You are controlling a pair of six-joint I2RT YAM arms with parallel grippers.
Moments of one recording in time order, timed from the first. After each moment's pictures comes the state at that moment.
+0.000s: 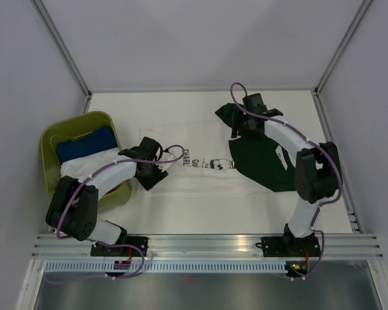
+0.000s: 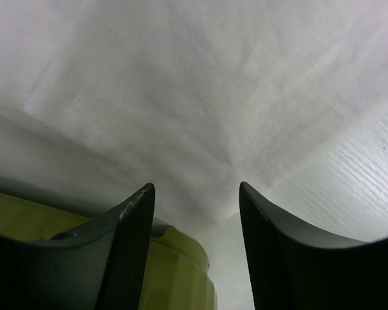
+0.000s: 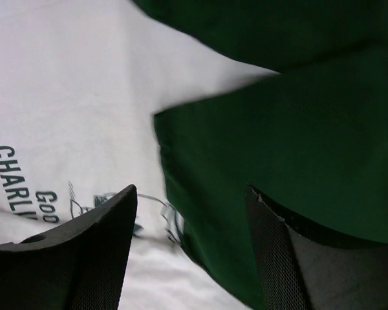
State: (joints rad) left arm -0.41 1.46 0.82 -0.64 -0.03 0.50; right arm 0.32 1.87 1.44 -0.56 0.03 0.40
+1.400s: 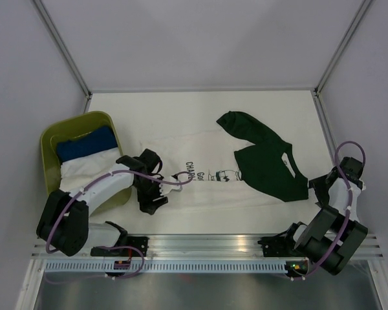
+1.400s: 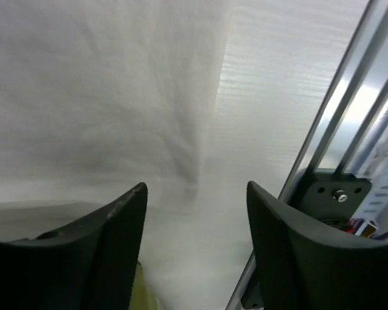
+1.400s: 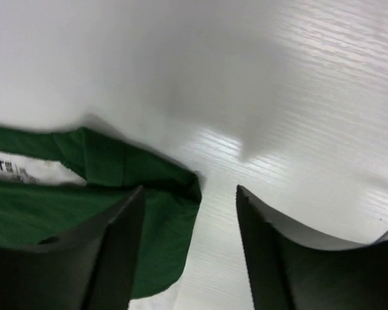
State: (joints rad) left arm -0.49 1.31 0.73 -0.91 0.32 0.85; right arm -0.66 1.15 0.61 -0.64 0.00 0.65
